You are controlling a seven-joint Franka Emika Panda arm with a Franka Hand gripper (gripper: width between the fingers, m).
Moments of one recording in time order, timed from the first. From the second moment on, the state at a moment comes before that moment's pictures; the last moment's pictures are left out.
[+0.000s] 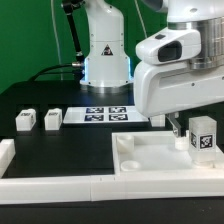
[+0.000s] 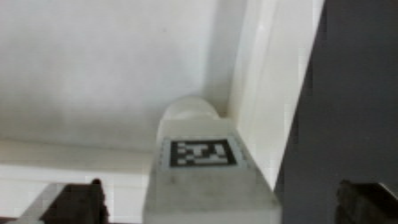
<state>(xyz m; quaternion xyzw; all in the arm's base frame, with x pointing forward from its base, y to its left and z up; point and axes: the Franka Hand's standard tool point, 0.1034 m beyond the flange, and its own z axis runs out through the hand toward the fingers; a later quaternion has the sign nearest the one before) 0.621 0.119 0.082 -0.99 -0.08 0.00 0.06</state>
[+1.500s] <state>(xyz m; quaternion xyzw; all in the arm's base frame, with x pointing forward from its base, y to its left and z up) 0.618 0.125 0.075 -0.81 0.56 0.02 0.13</state>
